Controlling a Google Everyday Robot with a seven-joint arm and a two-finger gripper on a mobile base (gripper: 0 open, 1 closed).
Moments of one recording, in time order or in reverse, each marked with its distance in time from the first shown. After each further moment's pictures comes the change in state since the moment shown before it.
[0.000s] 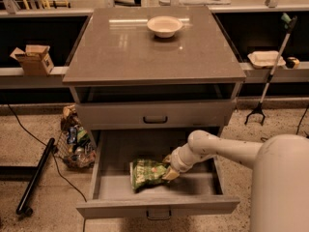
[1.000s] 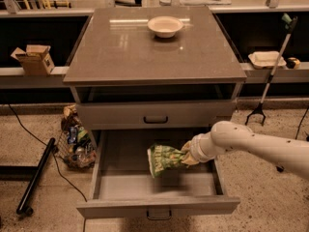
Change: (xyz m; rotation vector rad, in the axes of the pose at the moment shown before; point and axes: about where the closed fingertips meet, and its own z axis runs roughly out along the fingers) arm -0.004 -0.007 -0.138 0.238 0.093 0.014
